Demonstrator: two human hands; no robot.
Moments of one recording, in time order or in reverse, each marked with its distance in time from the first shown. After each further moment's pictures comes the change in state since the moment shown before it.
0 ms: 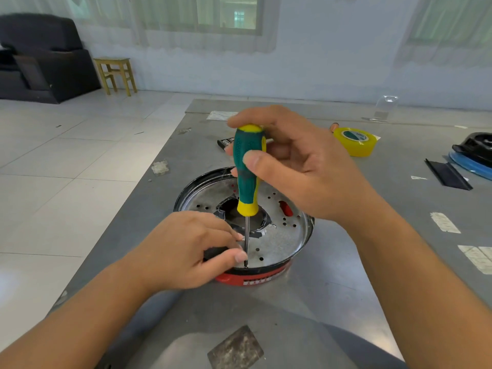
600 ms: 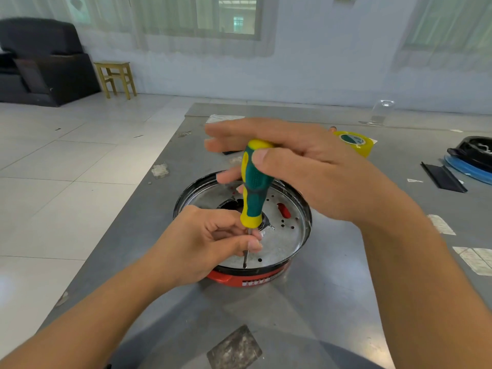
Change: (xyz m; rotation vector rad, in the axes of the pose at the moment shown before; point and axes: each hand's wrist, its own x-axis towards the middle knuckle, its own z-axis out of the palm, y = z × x) left_hand 0.012 0.024 0.005 -0.727 0.139 -0.349; right_hand 0.000 -0.030 -0.012 0.057 -0.221 0.117
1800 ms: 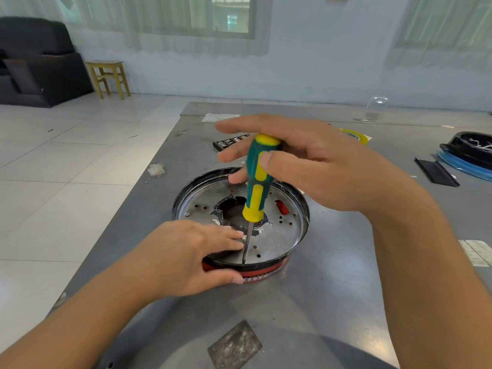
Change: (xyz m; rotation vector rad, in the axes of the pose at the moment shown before) left_hand -0.015 -0.017 -0.020 0.952 -0.156 0.235; right_hand -0.006 -0.005 -0.007 -0.075 -0.011 0.094
